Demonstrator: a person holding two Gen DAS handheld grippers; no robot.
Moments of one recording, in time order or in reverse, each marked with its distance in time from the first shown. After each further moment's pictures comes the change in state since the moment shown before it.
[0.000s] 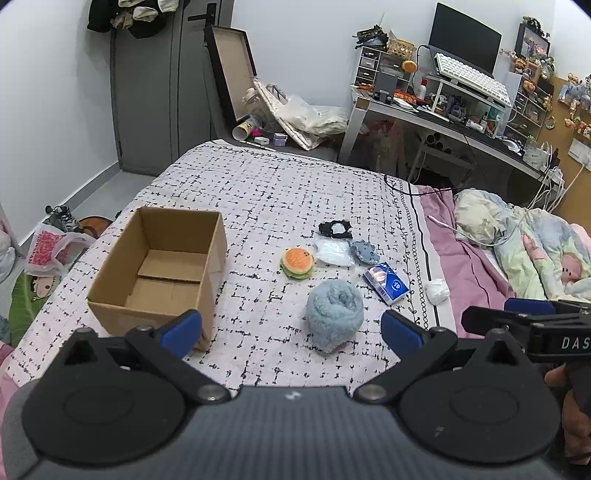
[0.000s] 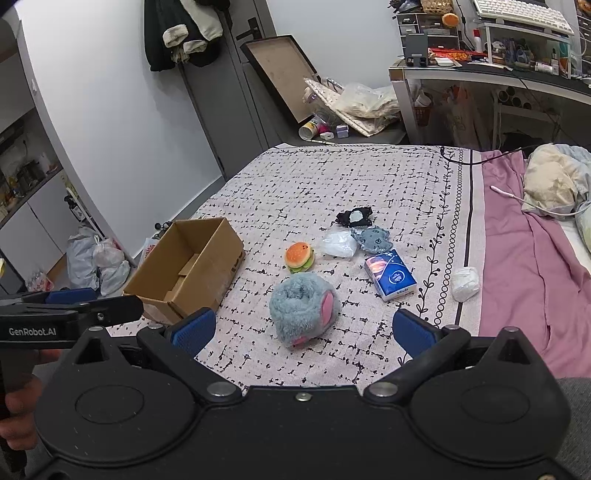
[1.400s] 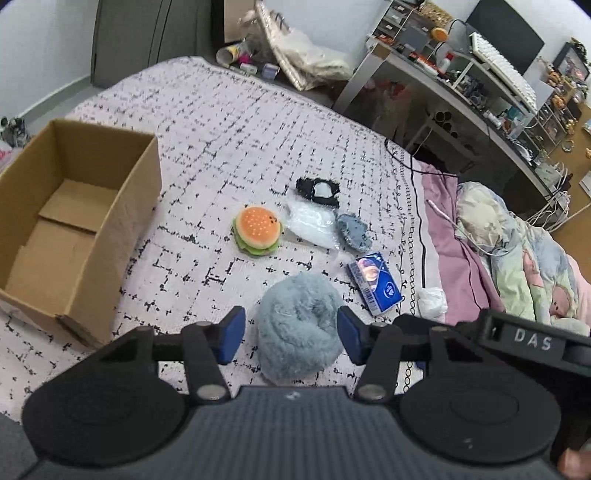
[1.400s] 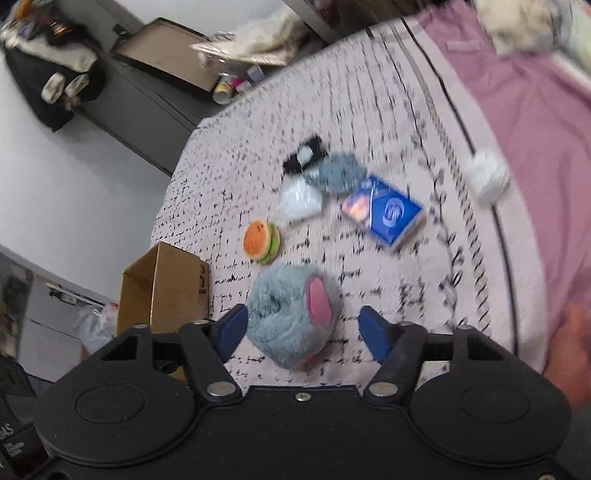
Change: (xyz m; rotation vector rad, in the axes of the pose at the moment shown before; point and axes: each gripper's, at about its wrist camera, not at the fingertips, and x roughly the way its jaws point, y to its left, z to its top) left arm 0.160 0.001 0.014 -0.196 0.198 -0.141; right arm 0.125 -0.060 0.002 0.518 0.181 0.019
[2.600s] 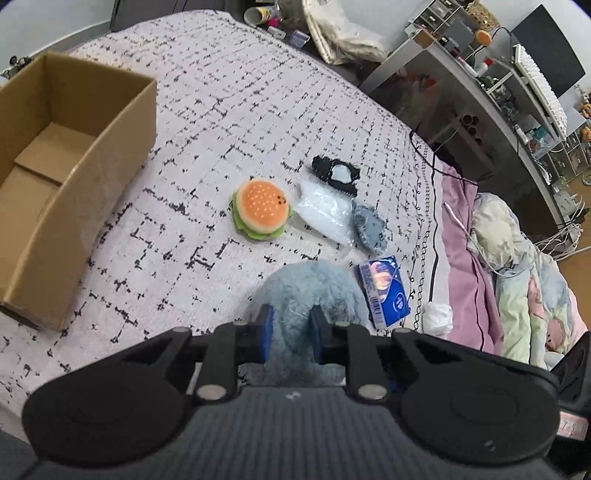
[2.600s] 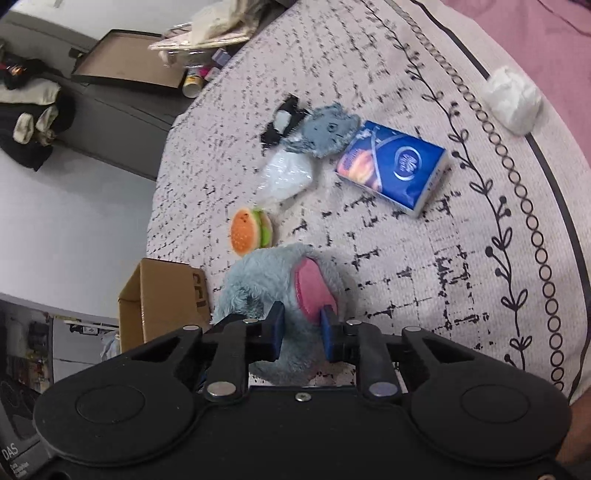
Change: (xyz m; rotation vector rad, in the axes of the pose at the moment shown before) left arm 0.043 0.010 0.011 -0.151 0.080 -0.019; right arm 0.060 -0.010 0.003 0.164 0.051 0.057
